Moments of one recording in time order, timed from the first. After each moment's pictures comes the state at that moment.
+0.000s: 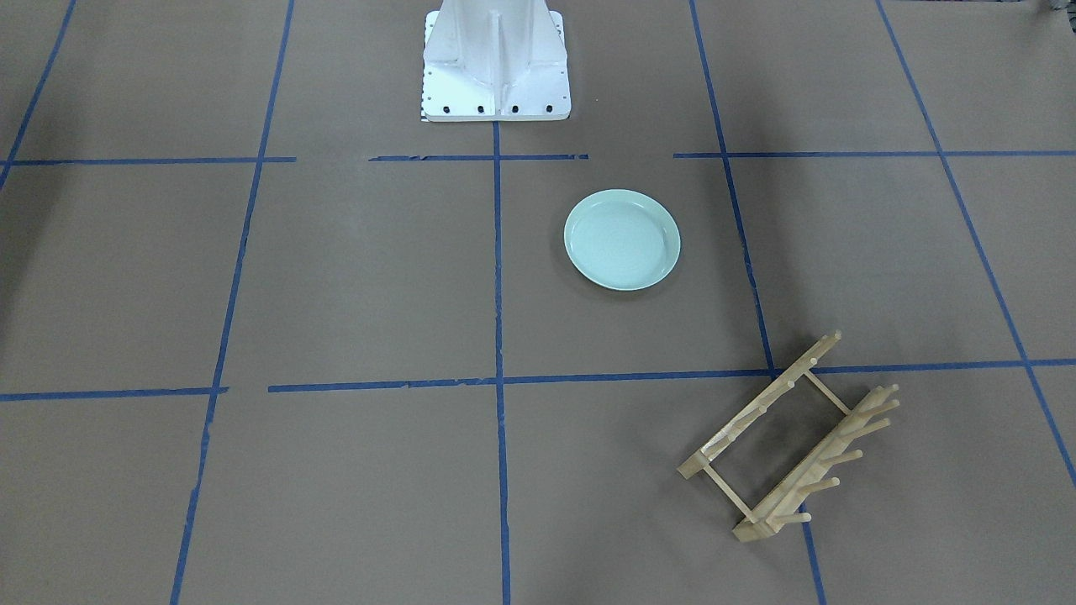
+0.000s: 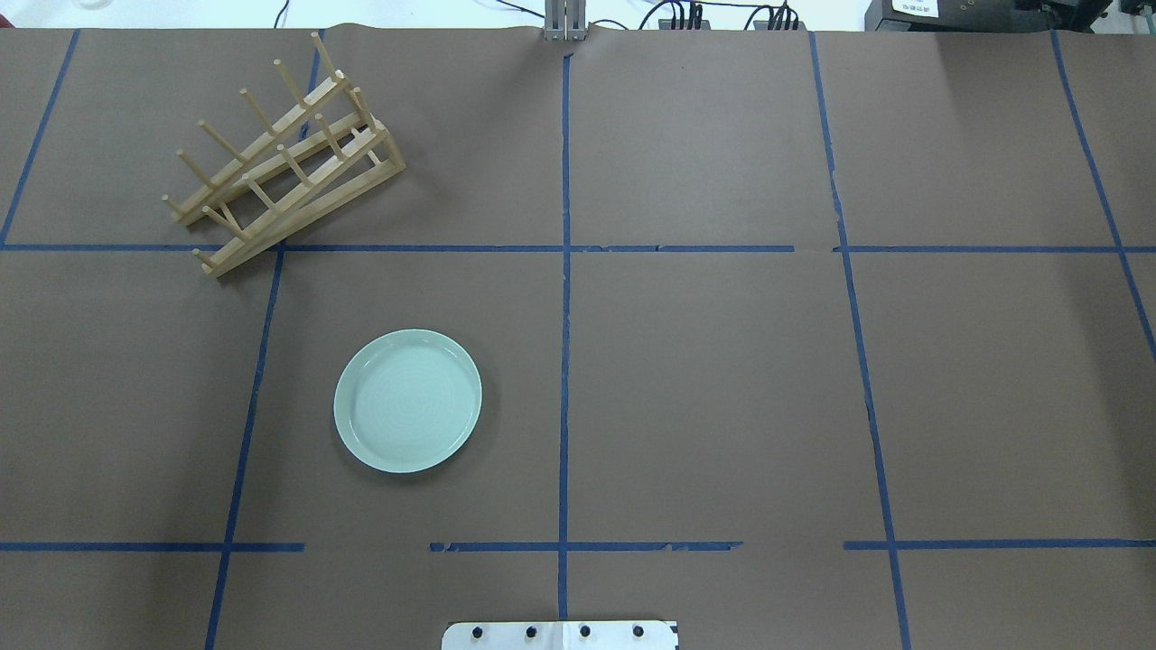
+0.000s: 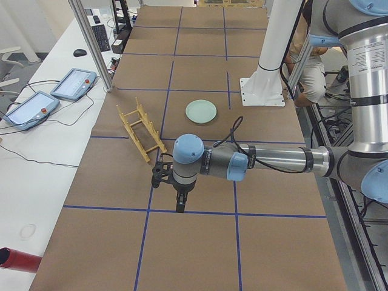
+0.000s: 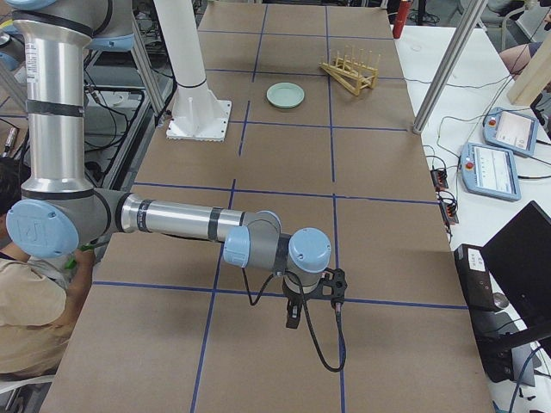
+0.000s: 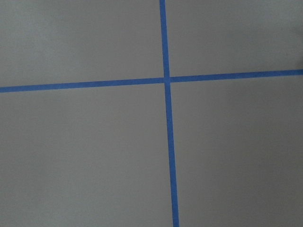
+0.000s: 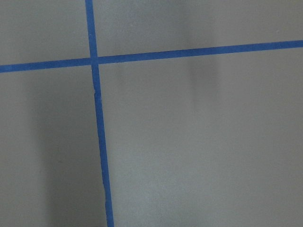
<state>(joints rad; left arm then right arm) -1.58 -1.37 -1.82 -1.71 -2.32 -0.05 1.62 -1.63 1.56 -1.62 2.32 -0.02</state>
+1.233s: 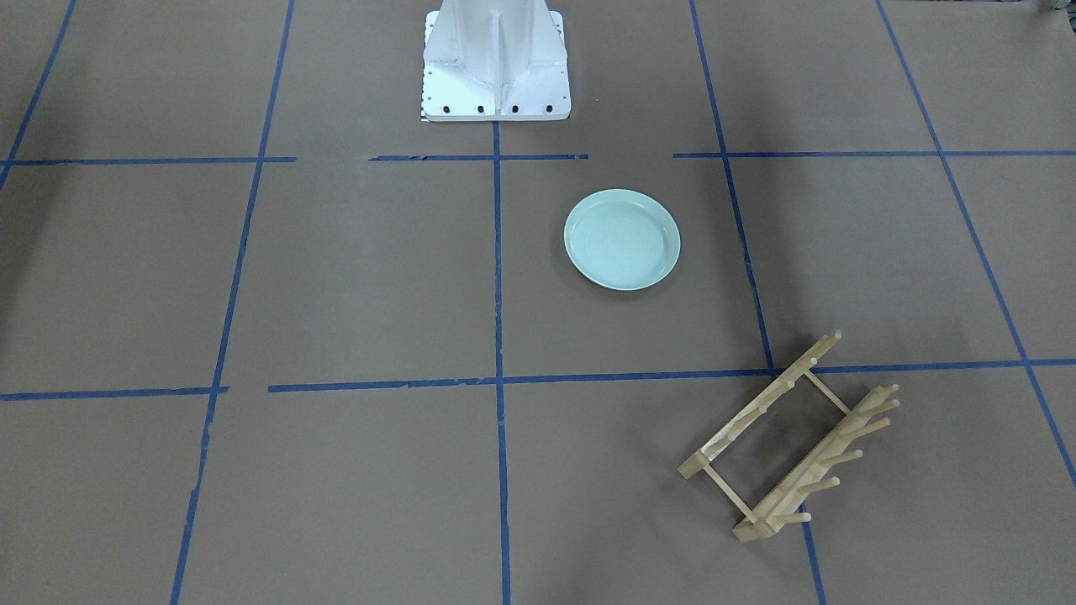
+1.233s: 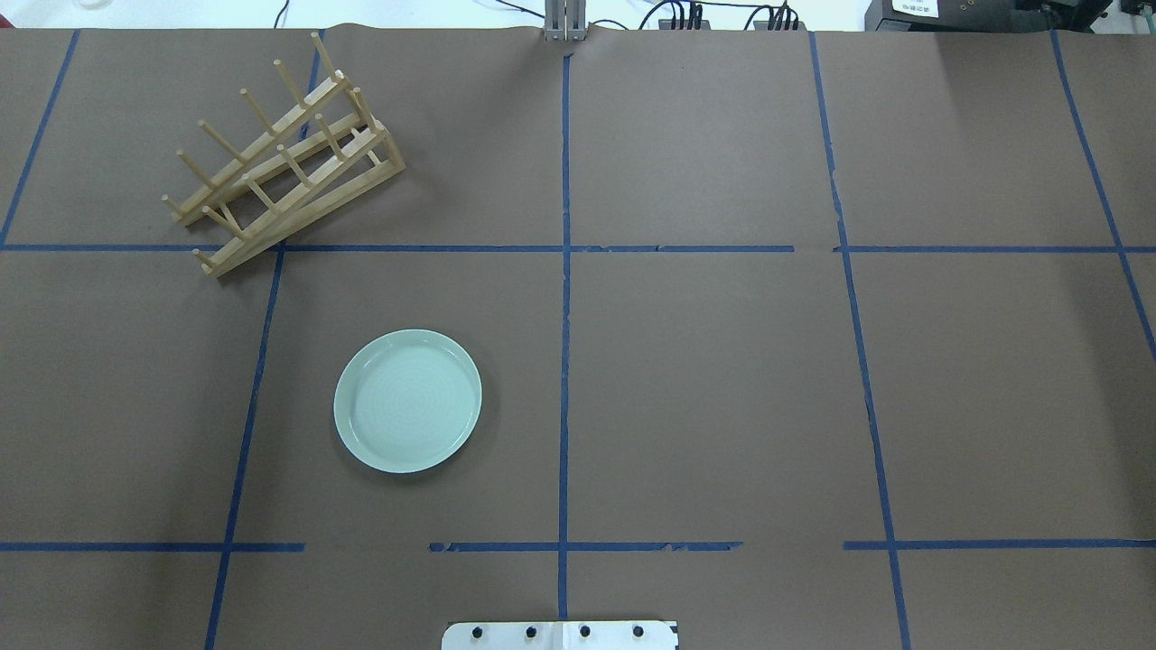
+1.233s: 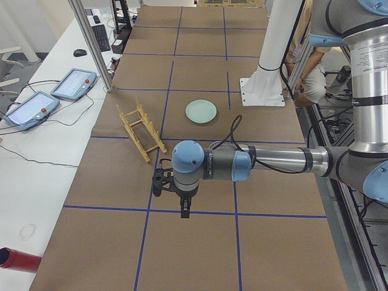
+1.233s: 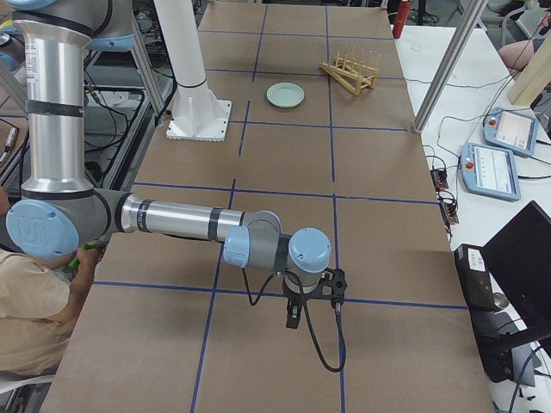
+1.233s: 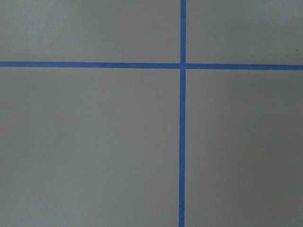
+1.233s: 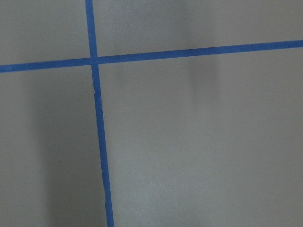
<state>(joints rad) -1.63 -1.39 -1.80 -1.56 -2.40 0.01 1.62 -1.63 1.56 -1.62 2.32 -0.02</state>
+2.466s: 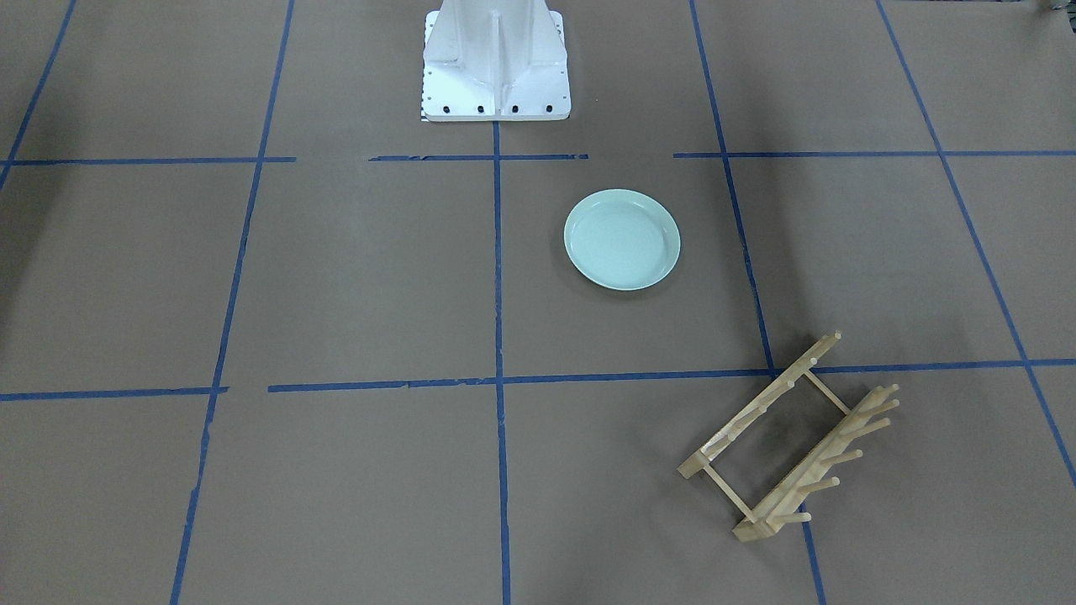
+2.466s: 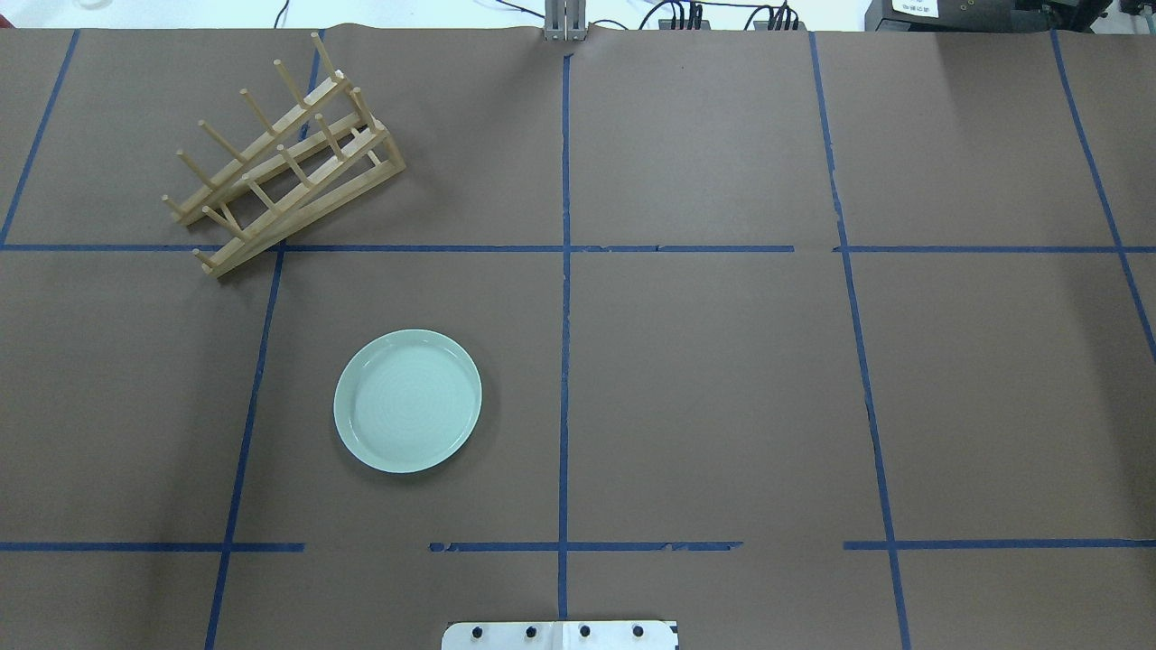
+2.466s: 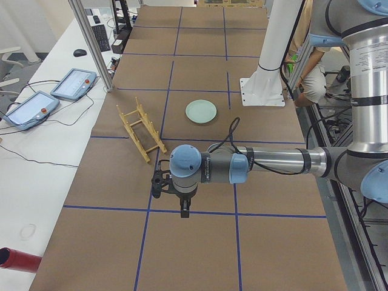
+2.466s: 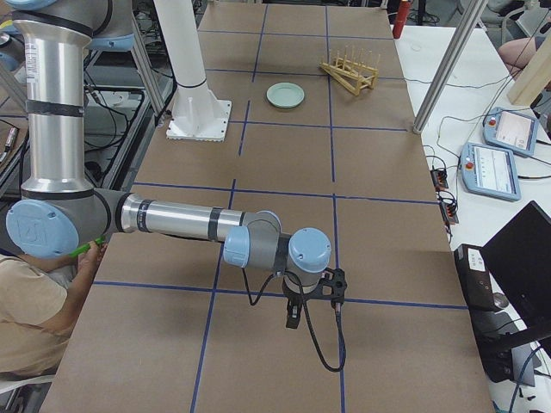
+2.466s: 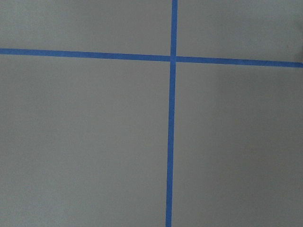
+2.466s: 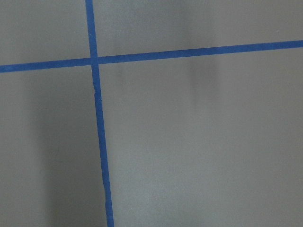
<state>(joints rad) -1.63 -1.41 -1.77 -1.56 -2.43 0.00 1.62 -1.63 1.56 -1.62 2.32 -0.02</state>
